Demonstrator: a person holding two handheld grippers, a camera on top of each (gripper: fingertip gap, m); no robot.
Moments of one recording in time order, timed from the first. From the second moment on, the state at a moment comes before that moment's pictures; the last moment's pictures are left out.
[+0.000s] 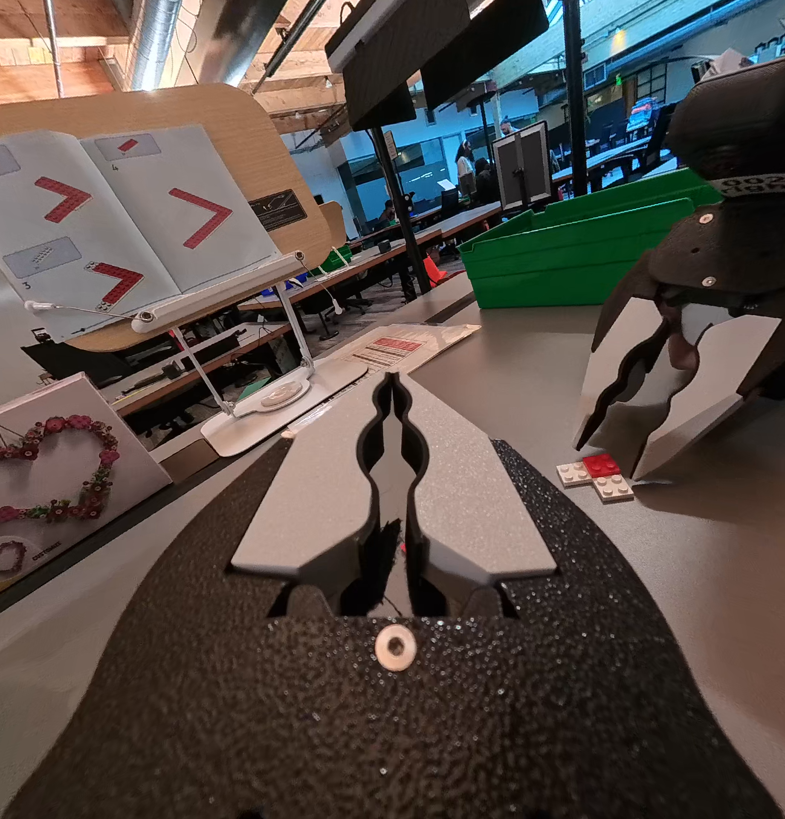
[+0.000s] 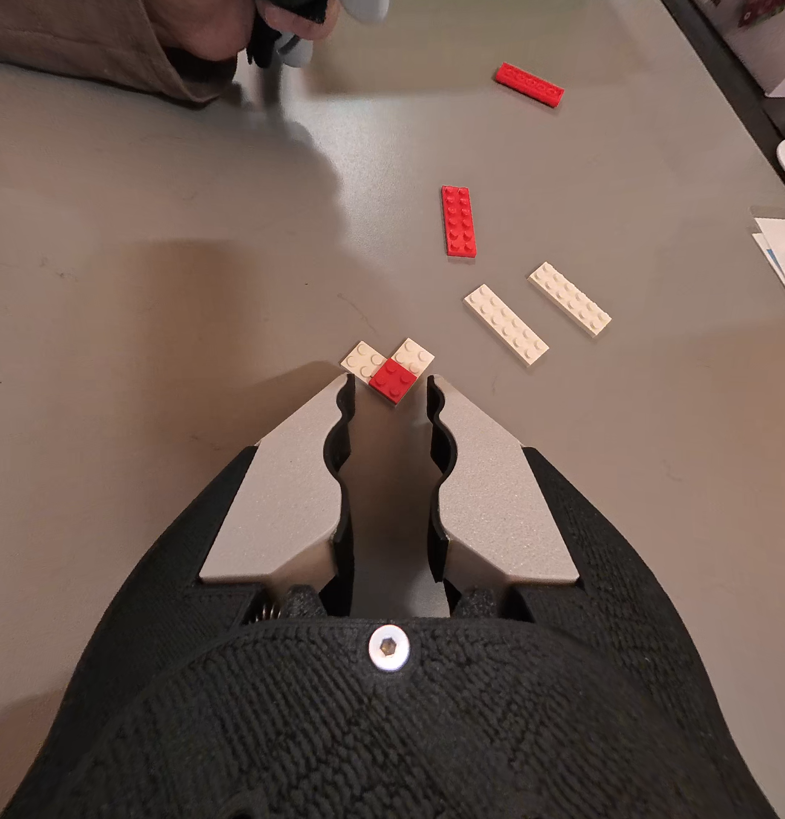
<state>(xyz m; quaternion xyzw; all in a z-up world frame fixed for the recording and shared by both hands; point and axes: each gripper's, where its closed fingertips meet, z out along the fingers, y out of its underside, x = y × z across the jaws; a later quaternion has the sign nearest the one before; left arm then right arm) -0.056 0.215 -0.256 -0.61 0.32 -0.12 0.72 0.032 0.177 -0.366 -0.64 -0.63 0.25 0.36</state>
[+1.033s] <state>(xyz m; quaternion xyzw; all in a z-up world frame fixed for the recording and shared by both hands) -0.066 0.224 -0.365 -0.75 0.52 -0.19 0.37 0.030 0.162 -0.353 -0.62 -0.62 0.32 0.36</state>
